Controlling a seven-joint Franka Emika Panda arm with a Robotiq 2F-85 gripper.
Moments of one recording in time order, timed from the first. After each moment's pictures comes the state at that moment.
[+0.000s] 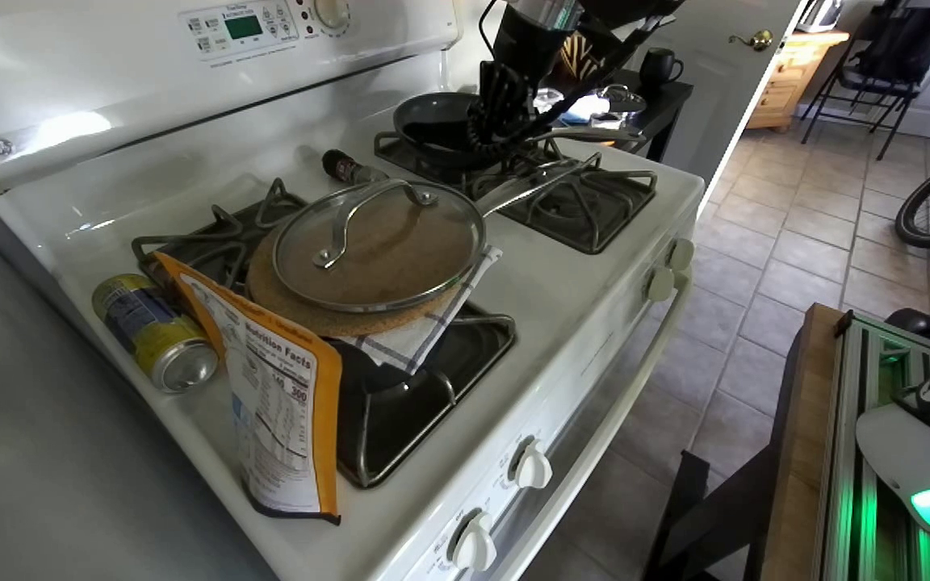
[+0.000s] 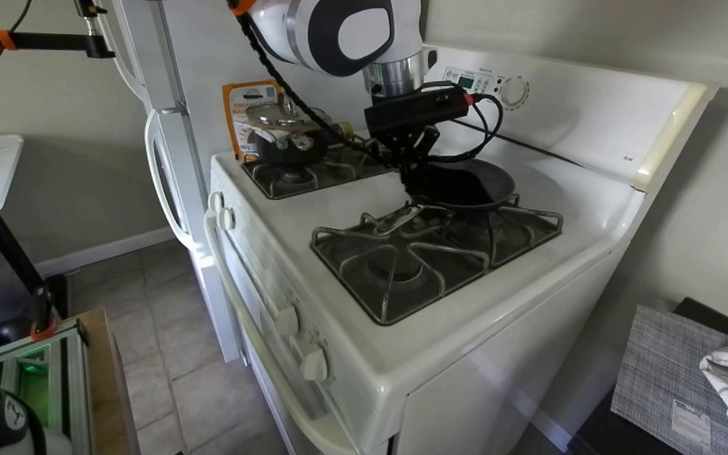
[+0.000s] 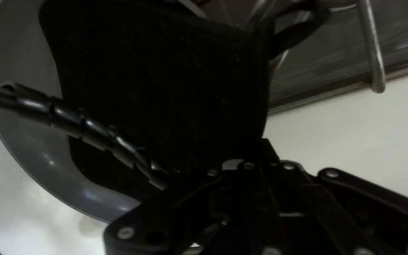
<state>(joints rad) -0.01 0.10 0.06 -2.15 0.03 2.56 -1.07</state>
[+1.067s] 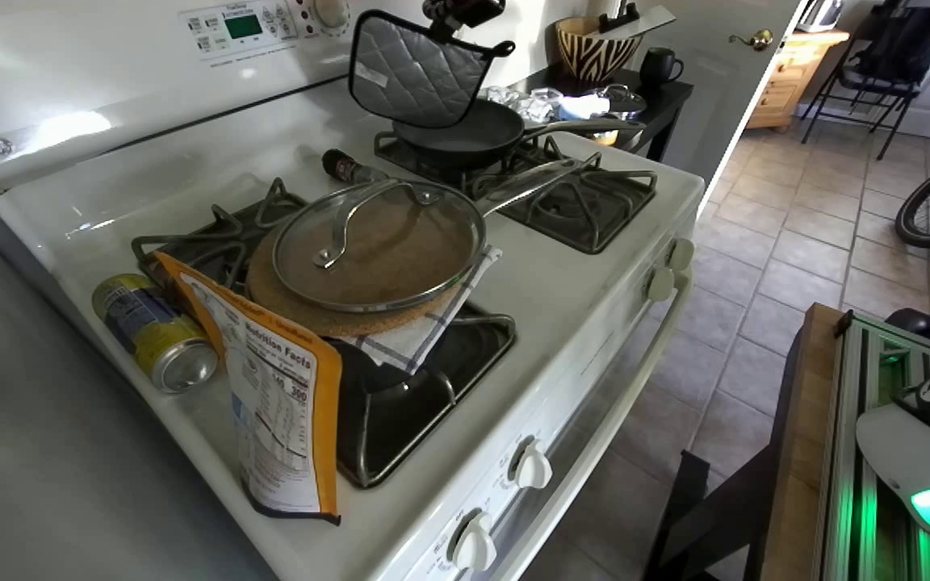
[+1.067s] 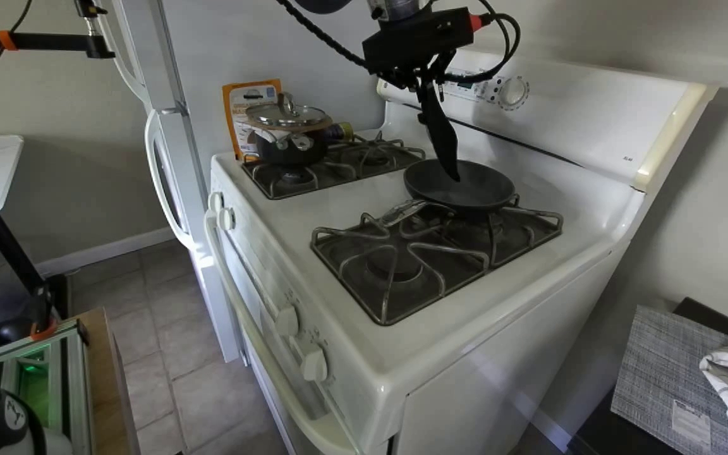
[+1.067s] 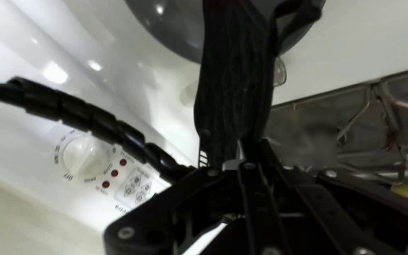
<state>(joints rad) 0.02 -0.01 0.06 -2.09 0.34 2.72 -1.11</state>
